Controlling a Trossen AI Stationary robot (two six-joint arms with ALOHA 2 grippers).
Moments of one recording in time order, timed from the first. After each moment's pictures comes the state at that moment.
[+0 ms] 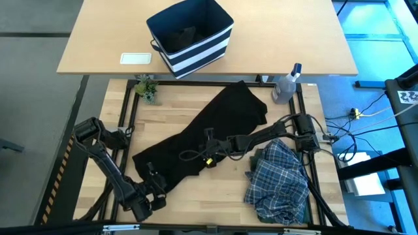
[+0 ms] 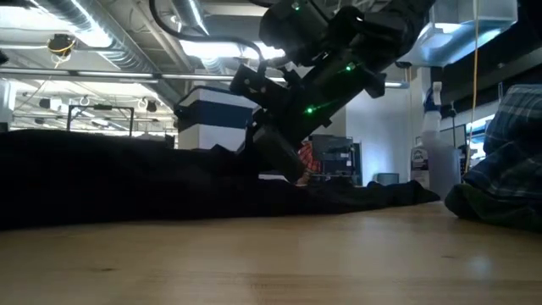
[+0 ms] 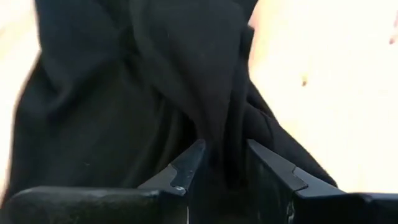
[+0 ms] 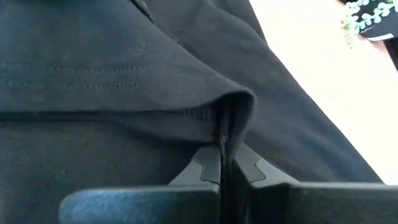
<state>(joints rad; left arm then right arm) -0.97 1.75 1.02 -0.83 -0.72 -1.36 0.14 2.06 1.19 0.17 0.29 -0.28</state>
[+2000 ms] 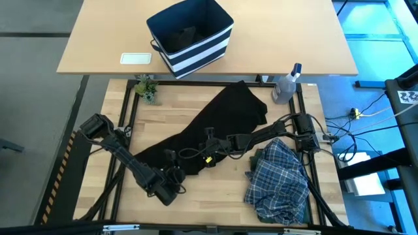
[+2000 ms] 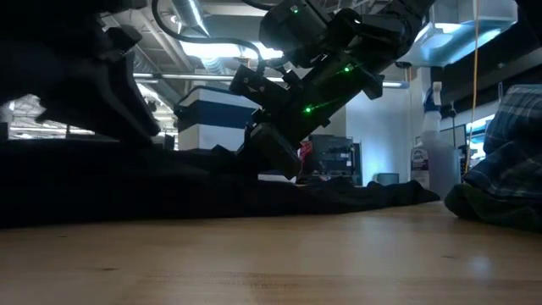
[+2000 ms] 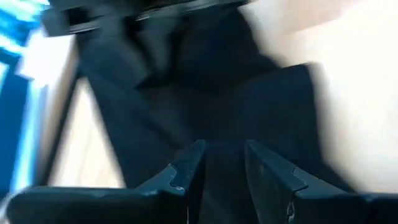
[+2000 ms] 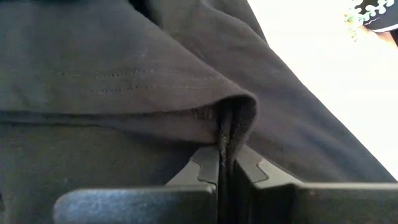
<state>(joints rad) -0.69 1.77 1.01 -0.64 -0.90 -0.54 0.13 2.06 1.19 0.18 0.27 -0.23</state>
